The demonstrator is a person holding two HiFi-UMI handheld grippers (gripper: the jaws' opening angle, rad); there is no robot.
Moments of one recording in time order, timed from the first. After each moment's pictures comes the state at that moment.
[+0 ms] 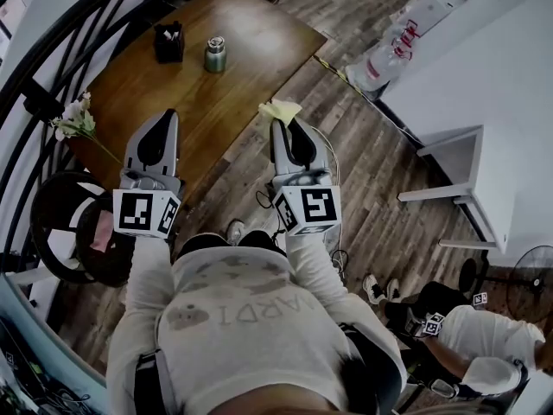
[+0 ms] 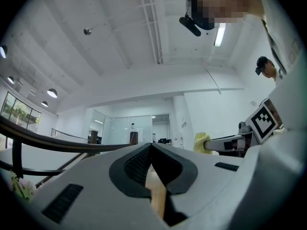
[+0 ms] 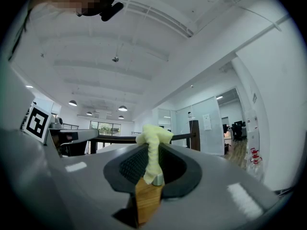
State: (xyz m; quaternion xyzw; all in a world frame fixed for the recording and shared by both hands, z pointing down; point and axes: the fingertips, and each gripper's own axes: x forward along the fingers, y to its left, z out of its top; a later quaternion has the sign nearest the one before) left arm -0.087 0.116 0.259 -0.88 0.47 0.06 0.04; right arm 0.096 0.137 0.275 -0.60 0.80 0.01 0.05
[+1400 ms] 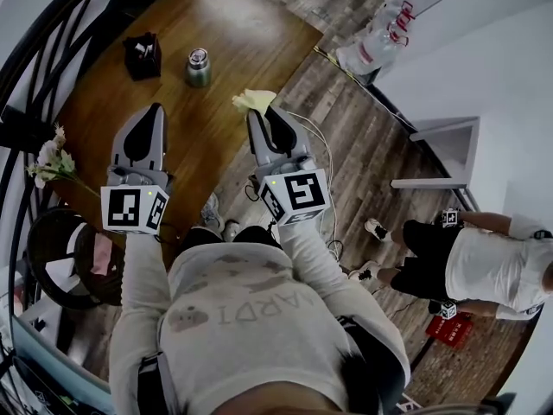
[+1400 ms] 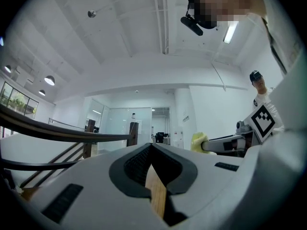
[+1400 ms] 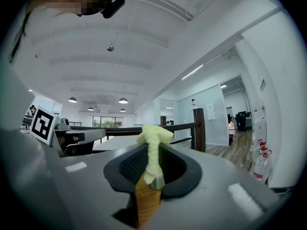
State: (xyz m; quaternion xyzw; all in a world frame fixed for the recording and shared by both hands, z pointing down) left arm -0.082 -0.061 0.309 -0.89 0.46 0.04 0.00; right arm 0.081 -0.035 0.323 -0.58 0.81 -0.03 0.01
